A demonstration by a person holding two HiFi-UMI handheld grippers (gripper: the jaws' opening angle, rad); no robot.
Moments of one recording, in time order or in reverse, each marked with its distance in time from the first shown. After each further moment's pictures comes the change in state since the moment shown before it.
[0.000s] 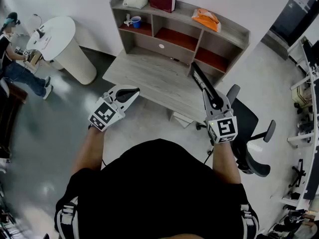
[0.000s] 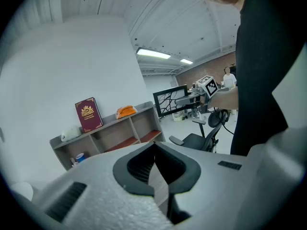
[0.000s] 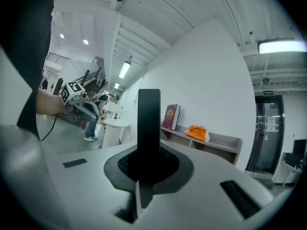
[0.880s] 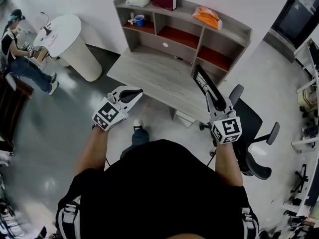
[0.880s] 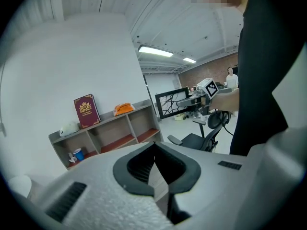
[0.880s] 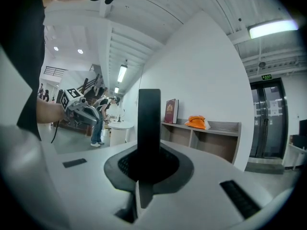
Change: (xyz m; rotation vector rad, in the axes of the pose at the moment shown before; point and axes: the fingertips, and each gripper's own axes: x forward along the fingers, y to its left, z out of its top) left arm 0.015 -0.040 0.001 -0.055 0.018 0.007; right arm -0.035 -0.014 -0.032 0.116 0.024 0.049
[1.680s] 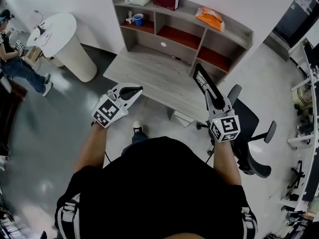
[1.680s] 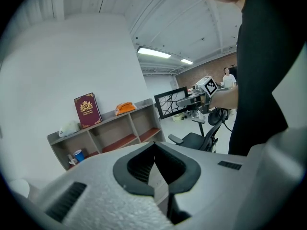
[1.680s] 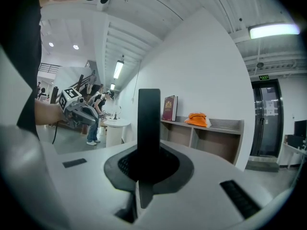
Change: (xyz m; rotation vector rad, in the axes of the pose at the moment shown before) left arm 0.001 0.033 -0.022 0.028 -0.022 -0.028; right arm 0.032 0.009 -0.004 0.005 0.036 -0.051
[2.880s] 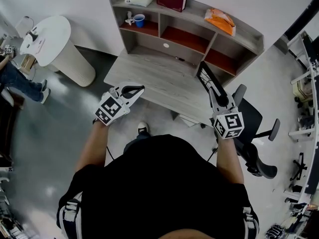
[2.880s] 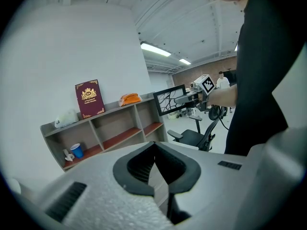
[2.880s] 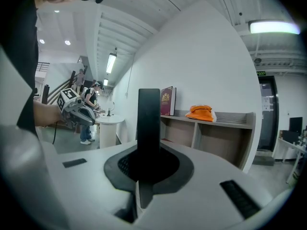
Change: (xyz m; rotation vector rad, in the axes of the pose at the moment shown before) left arm 0.013 0.080 -0.052 -0.031 0.021 -0.095; right arm 0.082 -0.004 -0.006 0.032 0.064 -0.059
